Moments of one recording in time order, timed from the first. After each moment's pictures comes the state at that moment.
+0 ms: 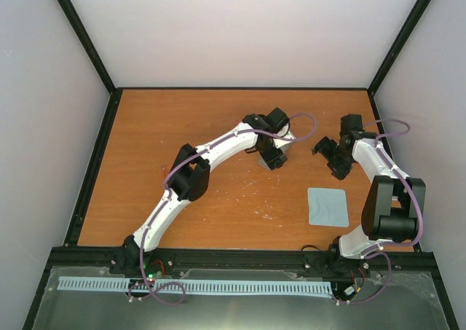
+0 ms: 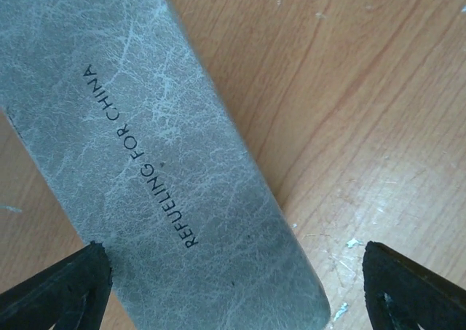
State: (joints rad) left arm -0.83 2.50 2.31 -1.02 0.11 0.22; right arm -0.08 1.54 1.05 -0.77 -0.23 0.72
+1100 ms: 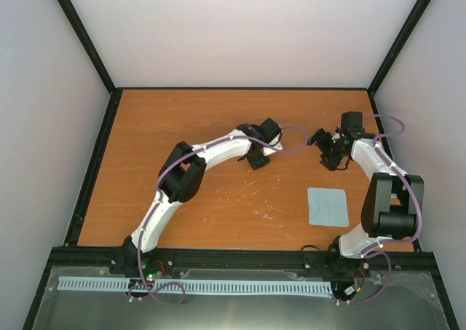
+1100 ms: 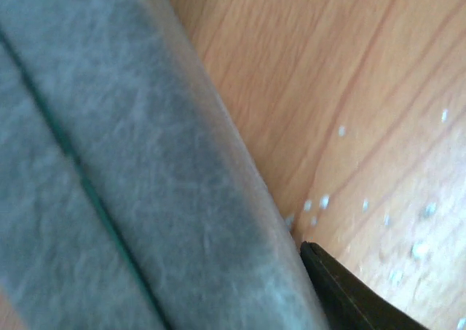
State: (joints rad) left arm -0.83 2.39 2.02 -0.88 -0.13 0.28; right arm -0.08 1.55 1.03 -0.59 -0.41 0.71
